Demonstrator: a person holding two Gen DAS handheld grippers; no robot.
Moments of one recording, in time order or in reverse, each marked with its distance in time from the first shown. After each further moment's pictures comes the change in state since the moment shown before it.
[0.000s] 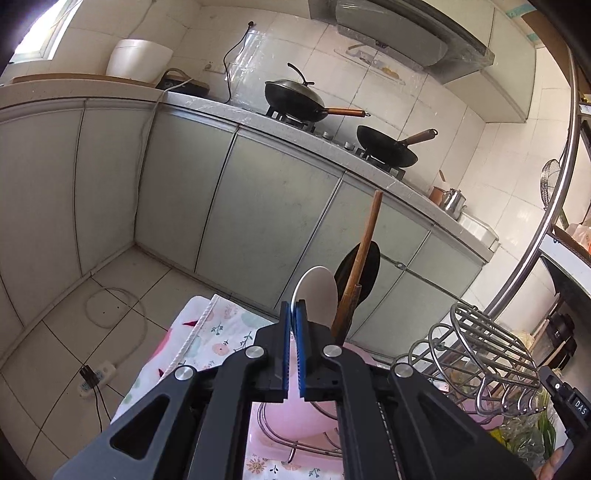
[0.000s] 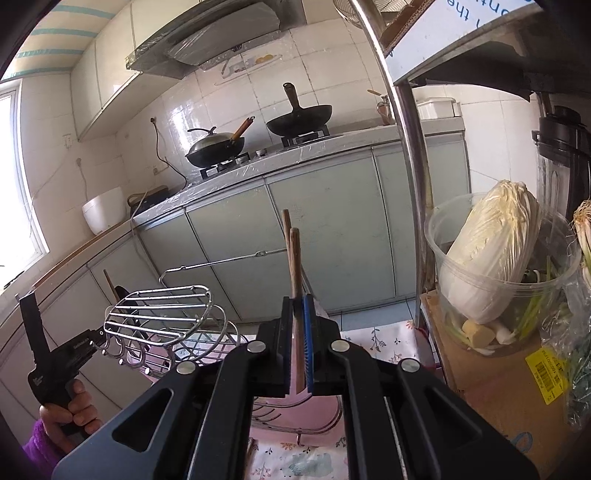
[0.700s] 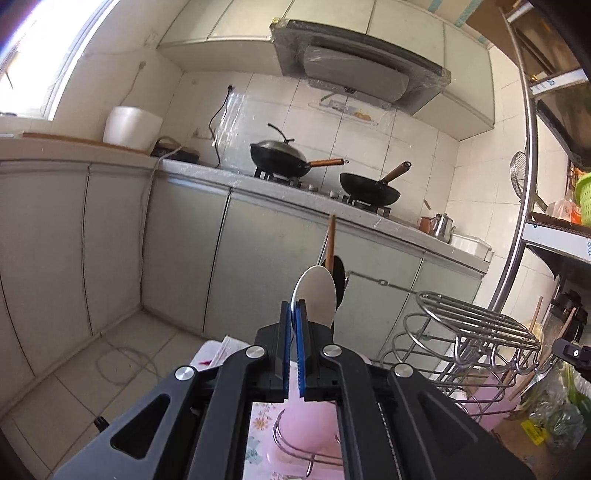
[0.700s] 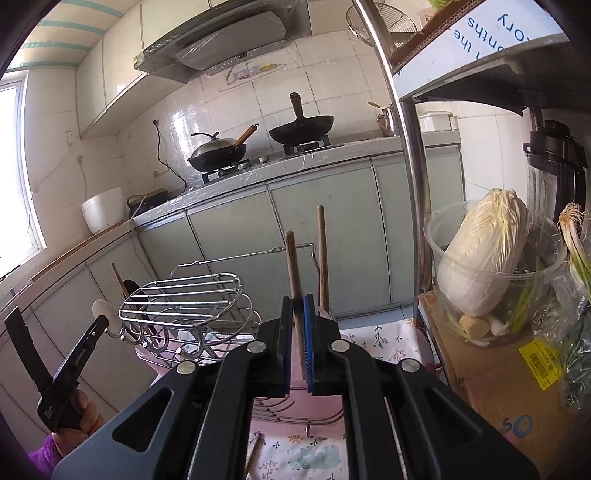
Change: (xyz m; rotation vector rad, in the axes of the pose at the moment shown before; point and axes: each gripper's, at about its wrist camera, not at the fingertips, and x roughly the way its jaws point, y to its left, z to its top) left arm -0.044 -0.004 -0.027 0.110 -0.231 0.005; right arm -0.025 0.028 -0.017 -0.028 -0.042 -0.038
